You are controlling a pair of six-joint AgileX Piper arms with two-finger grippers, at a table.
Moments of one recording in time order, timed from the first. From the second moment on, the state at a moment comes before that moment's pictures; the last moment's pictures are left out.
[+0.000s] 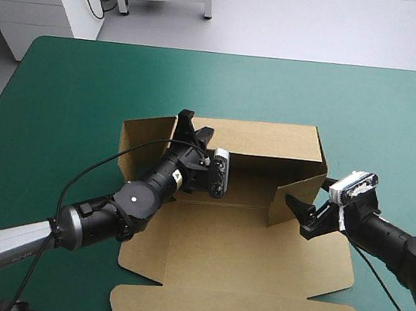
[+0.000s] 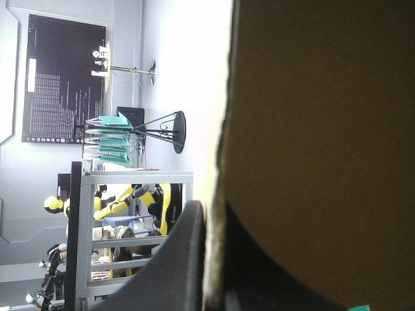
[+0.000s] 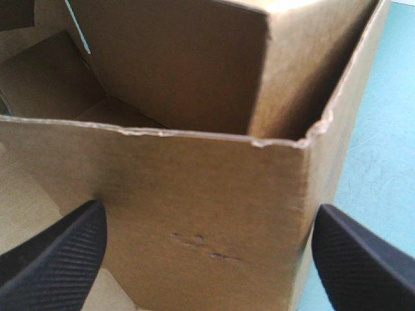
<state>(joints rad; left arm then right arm) -0.92 1.43 -0.92 1.69 0.41 -0.50 -0.11 1.08 -0.50 1.47 0.70 -1.76</state>
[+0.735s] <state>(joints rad) -0.92 1.43 -0.92 1.69 0.37 -0.49 0.06 1.24 -0.56 1.54 0.47 -1.86</state>
